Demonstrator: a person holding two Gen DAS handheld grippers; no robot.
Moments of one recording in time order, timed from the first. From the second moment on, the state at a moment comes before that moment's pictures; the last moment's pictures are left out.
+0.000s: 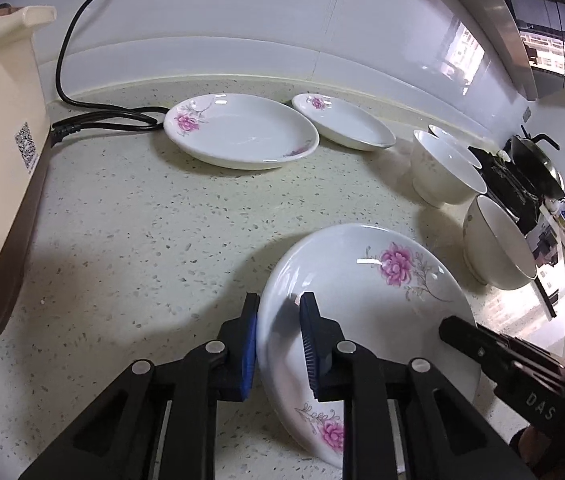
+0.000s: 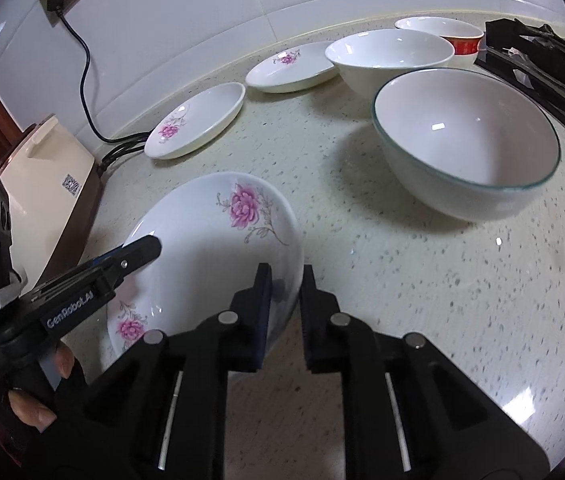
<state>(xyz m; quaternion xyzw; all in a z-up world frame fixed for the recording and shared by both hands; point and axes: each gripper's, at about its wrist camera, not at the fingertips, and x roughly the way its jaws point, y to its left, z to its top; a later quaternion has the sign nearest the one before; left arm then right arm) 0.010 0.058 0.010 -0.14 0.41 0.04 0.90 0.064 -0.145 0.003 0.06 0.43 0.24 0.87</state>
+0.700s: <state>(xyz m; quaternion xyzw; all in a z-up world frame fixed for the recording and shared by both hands) -0.018 0.001 0.026 -0.09 0.40 -0.02 0.91 0.004 -0.205 0.009 0.11 0.40 0.20 0.89</state>
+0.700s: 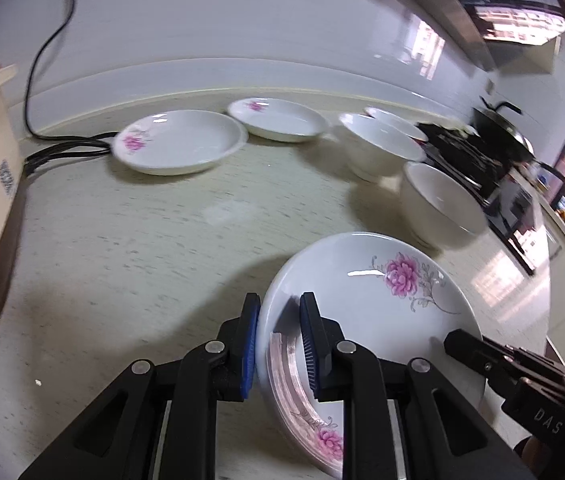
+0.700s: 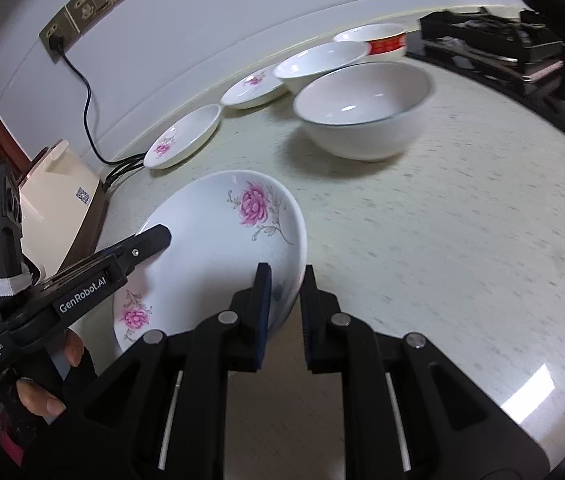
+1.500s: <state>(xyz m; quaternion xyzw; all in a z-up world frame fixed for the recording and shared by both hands) 0.001 -0.131 0.026 -0.03 0.42 -0.11 0.90 -0.022 -0.335 0.007 0.19 0.37 0.10 0.91</state>
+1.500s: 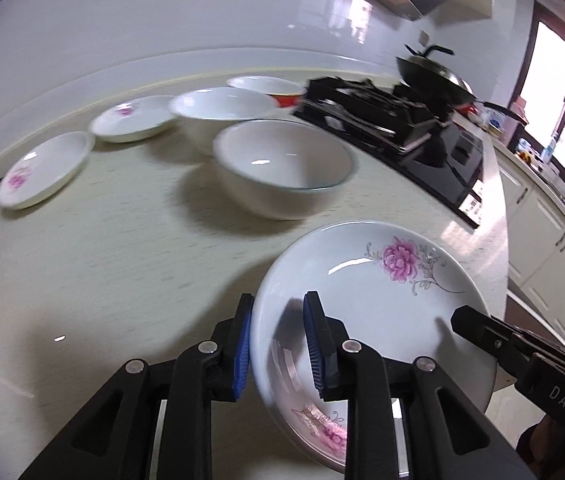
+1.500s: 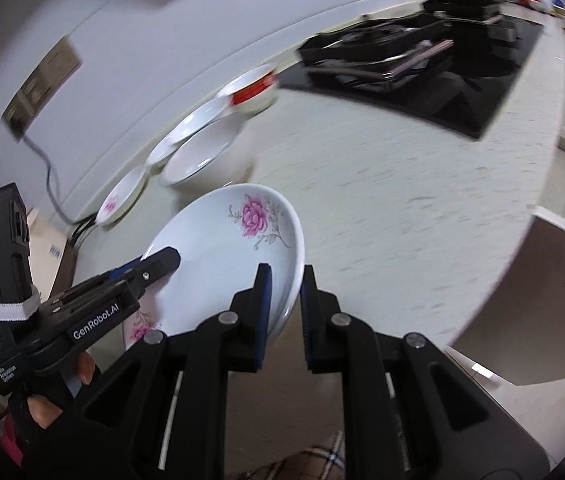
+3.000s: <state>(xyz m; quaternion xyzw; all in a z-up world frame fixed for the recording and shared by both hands) 0.070 -0.233 0.013 0.01 0.42 -0.17 0.89 0.034 -0.418 -0.014 0.22 0.35 -0.01 0.91</state>
